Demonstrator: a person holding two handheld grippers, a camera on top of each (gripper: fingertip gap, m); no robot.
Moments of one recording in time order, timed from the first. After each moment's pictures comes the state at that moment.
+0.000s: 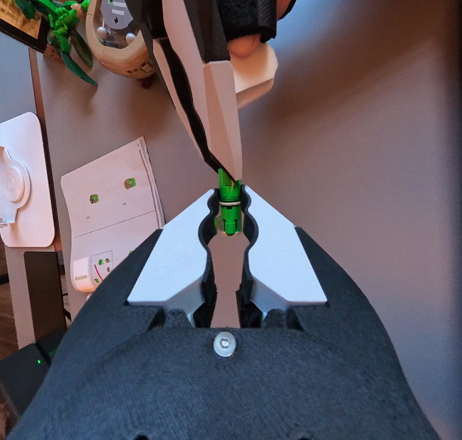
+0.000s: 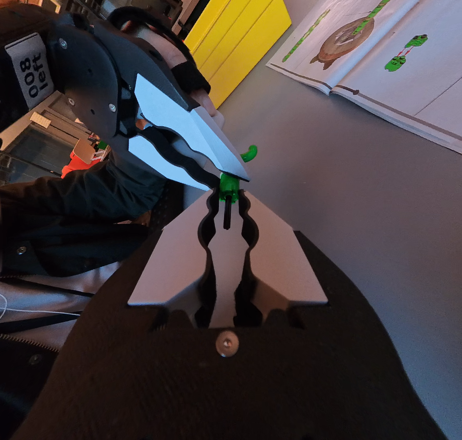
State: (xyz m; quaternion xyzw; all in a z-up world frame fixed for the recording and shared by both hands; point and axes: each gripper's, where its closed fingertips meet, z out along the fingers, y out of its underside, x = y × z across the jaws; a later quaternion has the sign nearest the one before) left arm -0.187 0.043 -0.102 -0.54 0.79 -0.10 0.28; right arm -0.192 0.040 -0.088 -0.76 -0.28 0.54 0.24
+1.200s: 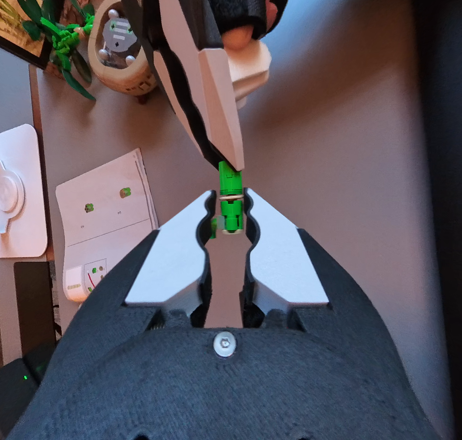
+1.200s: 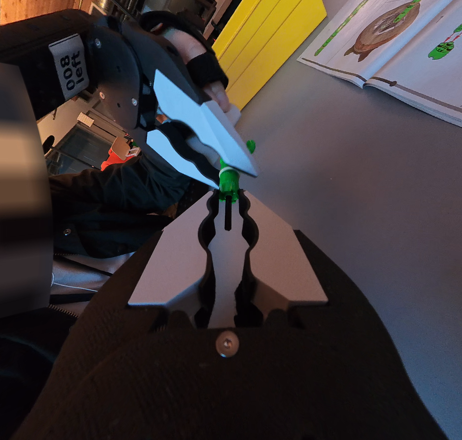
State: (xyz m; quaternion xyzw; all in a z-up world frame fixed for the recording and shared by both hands) left arm -0.185 0.031 -0.092 -0.53 0.79 -0.13 0.28; right arm -0.187 0.026 -0.074 -0.73 -0.28 0.59 0.21
